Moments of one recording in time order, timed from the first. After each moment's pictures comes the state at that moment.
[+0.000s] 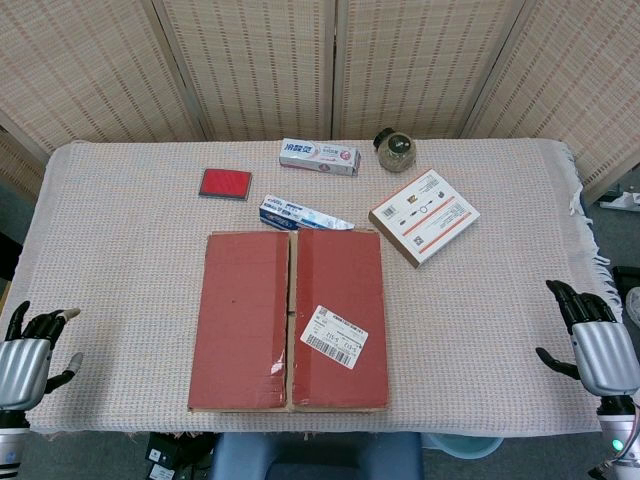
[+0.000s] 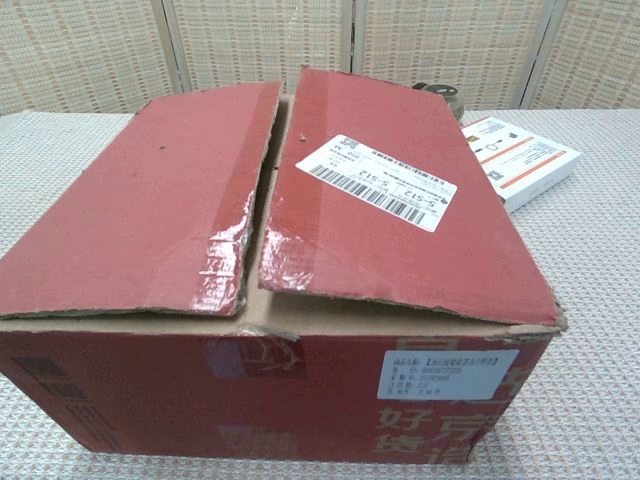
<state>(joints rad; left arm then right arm) -0.10 -1.16 -0.05 -1.60 1.48 1.49 0.16 0.08 -1.08 0.06 -1.64 -1.51 1.48 -0.07</state>
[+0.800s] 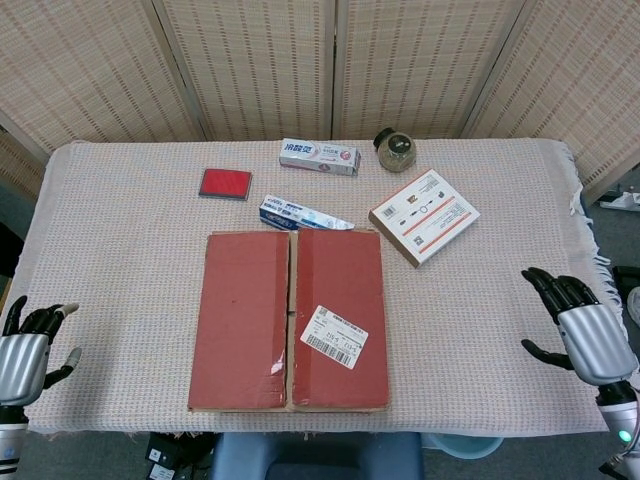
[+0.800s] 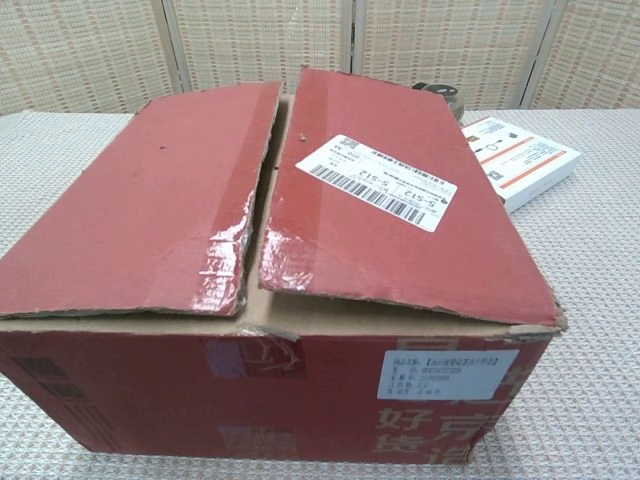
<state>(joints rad) -0.11 -1.15 -0.06 -1.62 1.48 1.49 0.17 0.15 -0.93 0.06 -1.74 -1.65 1.44 0.05</state>
